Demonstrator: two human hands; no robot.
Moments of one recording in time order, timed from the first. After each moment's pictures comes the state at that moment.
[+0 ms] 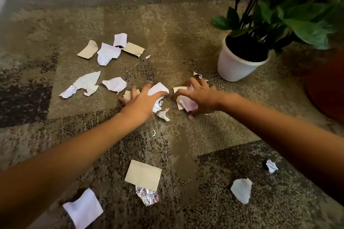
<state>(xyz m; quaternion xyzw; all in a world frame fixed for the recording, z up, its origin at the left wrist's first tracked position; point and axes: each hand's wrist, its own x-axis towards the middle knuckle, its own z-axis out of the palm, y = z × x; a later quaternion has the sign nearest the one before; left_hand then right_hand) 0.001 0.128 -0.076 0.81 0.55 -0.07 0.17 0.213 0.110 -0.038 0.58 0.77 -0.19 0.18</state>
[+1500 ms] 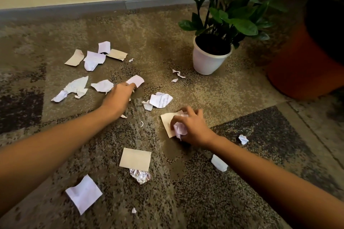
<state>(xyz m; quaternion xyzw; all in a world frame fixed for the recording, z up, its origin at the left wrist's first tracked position) -0.018 0.135 -0.060 0.85 0.52 0.00 0.06 0.187 -0.025 -0.058 0.69 0.69 -0.20 -0.01</state>
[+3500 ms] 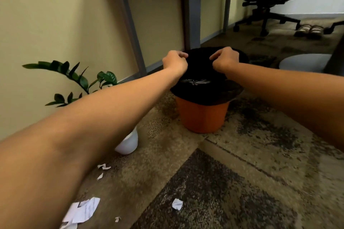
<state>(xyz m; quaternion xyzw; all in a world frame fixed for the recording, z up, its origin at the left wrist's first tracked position) 0.453 0.024 0.221 0.80 0.33 0.28 0.42 0.565 -0.072 0.207 0.88 0.22 -0.02 -0.43</state>
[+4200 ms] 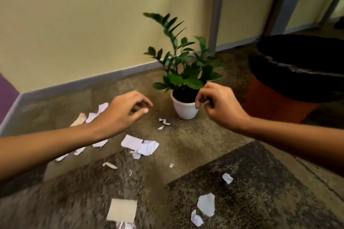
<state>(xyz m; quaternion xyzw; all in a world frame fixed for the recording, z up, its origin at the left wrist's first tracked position) 0.047 0.076 0.136 0.92 0.32 0.19 0.15 0.301 -0.030 0.131 0.64 0.71 0.01 -0.31</state>
